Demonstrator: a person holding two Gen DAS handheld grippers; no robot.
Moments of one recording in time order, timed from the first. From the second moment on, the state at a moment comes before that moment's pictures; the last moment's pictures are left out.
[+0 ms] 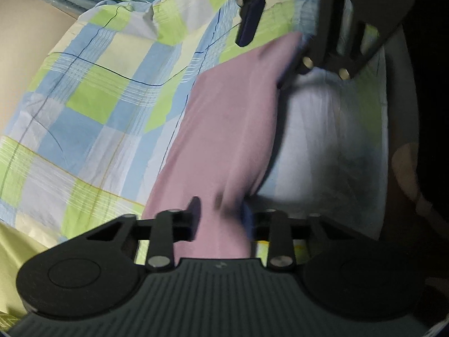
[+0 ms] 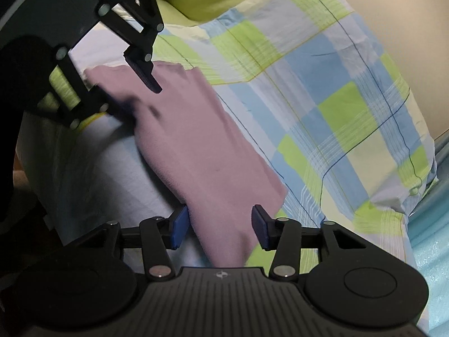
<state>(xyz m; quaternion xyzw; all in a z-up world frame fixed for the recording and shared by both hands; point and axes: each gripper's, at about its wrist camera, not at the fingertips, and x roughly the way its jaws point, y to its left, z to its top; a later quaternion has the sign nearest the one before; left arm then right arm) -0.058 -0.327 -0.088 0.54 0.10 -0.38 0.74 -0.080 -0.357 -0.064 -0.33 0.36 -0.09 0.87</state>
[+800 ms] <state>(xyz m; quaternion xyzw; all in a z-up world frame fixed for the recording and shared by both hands) -0.054 -0.330 -0.090 0.55 0.10 -0.34 0.75 -0.066 -0.361 -0.051 -0.34 0.34 -0.09 0.87</state>
